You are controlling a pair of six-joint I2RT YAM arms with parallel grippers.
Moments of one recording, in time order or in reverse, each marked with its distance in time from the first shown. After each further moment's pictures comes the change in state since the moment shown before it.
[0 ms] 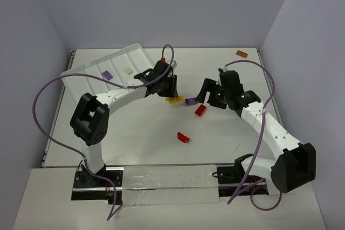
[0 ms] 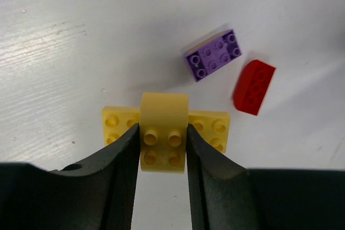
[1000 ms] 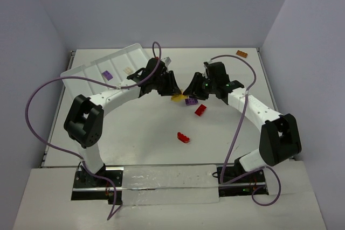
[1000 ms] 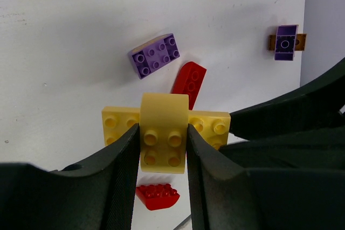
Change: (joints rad) left arm 0.055 -0.068 -0.078 0.137 0.207 -0.230; right arm 0.039 0.274 0.100 0.222 -0.214 0.121
